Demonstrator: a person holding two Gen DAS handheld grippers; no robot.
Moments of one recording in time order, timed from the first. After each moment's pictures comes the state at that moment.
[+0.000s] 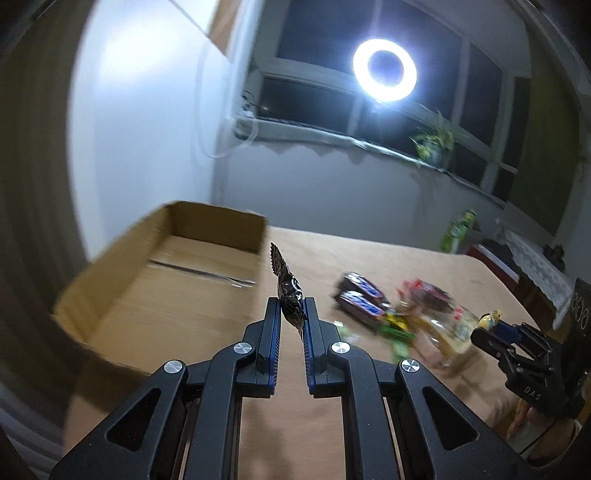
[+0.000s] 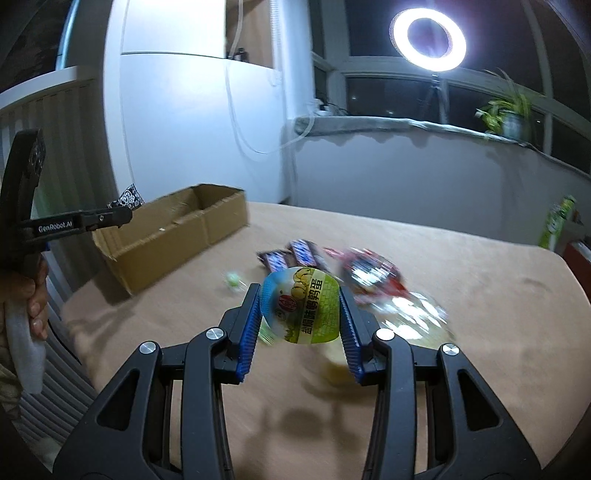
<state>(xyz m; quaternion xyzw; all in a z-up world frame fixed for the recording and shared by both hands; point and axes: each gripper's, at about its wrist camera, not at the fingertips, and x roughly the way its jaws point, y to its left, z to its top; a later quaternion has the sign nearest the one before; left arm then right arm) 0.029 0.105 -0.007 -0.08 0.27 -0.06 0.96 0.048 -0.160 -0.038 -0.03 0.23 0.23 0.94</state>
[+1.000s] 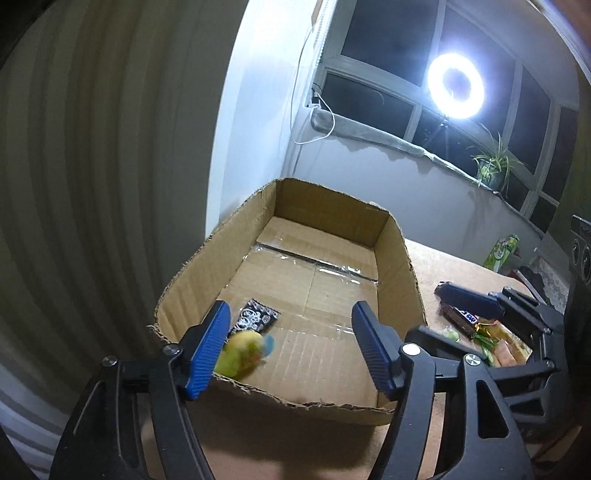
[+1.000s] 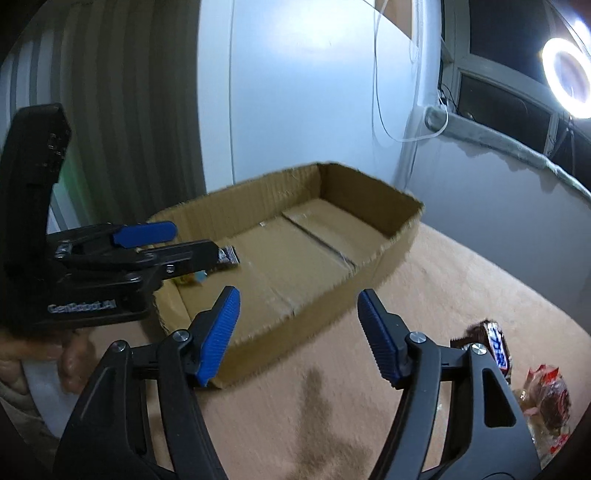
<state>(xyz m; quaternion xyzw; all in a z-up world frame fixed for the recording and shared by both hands) 0.051 0.202 -0.047 -0.13 0.28 0.00 0.95 0.113 0.052 -0.052 -0.14 0.28 0.35 0.88</state>
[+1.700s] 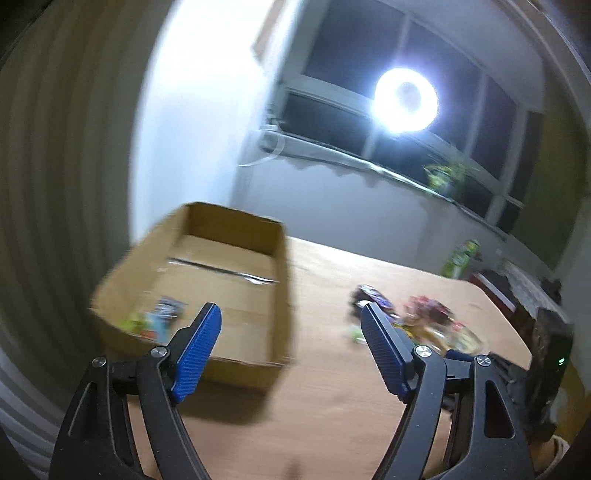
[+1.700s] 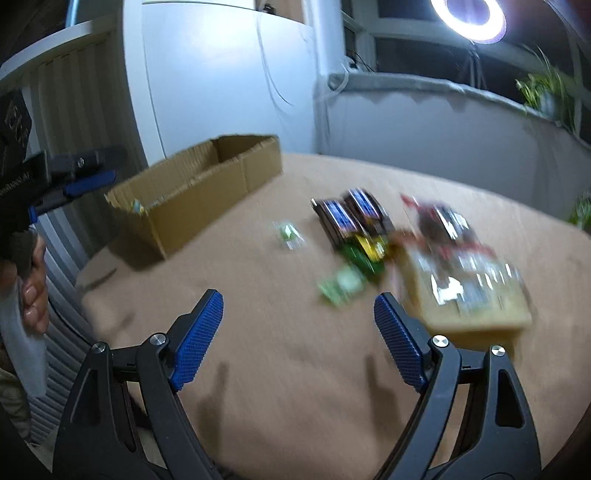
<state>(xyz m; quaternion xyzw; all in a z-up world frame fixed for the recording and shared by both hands) 0.015 0.119 -0.008 -0.12 0.24 -0.07 0.96 0.052 -0.133 -0.077 -0.04 0.32 0.27 0.91</state>
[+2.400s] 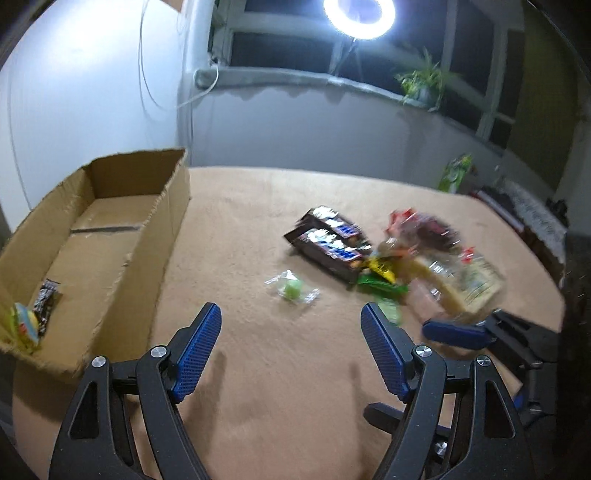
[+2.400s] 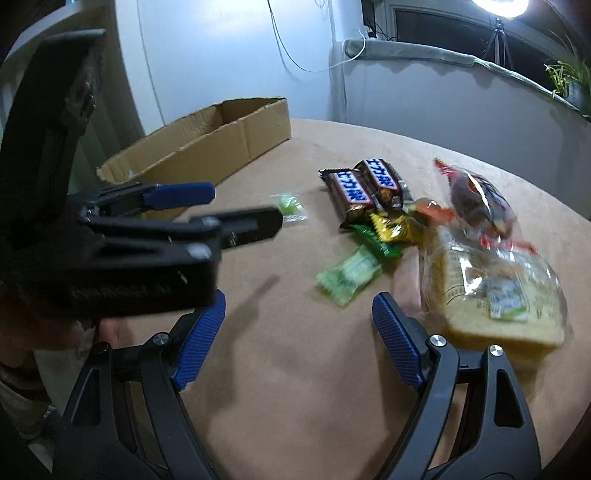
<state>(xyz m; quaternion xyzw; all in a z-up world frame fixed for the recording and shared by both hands) 0.085 0.026 -0.060 -0.03 0.36 -0.09 0.93 0.087 -0.125 -0.096 -0.07 0.37 0.30 0.88</state>
